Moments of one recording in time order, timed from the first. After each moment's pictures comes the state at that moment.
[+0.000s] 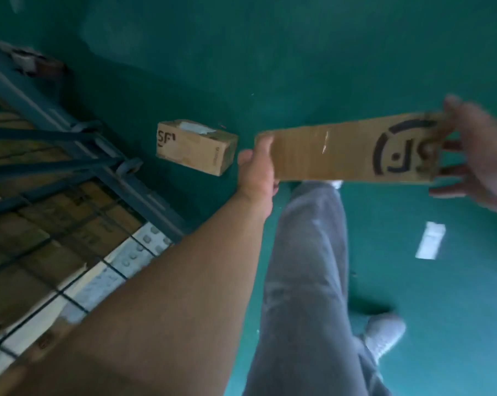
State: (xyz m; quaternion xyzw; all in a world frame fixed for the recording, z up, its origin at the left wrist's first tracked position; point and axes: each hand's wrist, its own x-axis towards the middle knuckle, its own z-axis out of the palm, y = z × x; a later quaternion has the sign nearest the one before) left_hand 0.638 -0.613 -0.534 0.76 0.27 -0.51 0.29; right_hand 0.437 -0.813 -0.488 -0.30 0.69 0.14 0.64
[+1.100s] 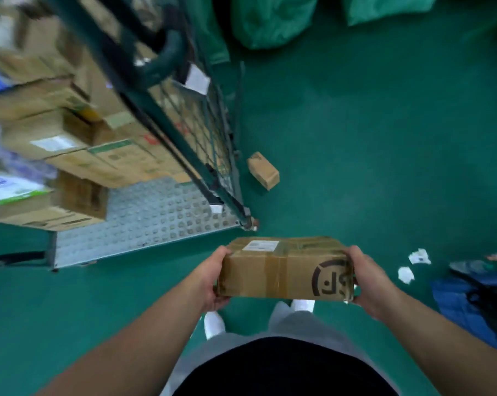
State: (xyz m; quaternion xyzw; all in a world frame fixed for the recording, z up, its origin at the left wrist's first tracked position) left_hand 0.300 -0.193 0.022 0.66 0.42 -0.47 0.40; right_hand 0.160 -0.446 -0.007 -0.49 0.54 0.16 0.67
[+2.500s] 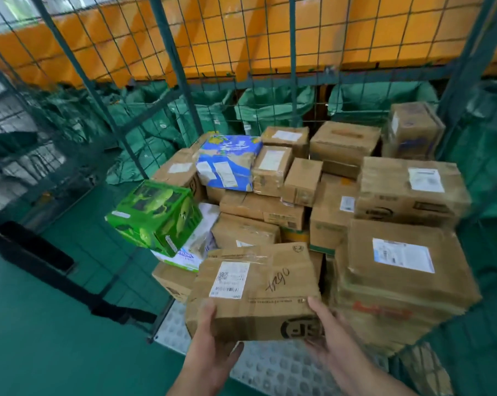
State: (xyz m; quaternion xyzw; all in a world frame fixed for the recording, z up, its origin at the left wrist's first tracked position) left_hand 0.641 0.228 0.108 0.38 0.47 -0.07 0.80; right_hand 0.668 0.004 0.096 -0.46 0.32 0.22 0.80
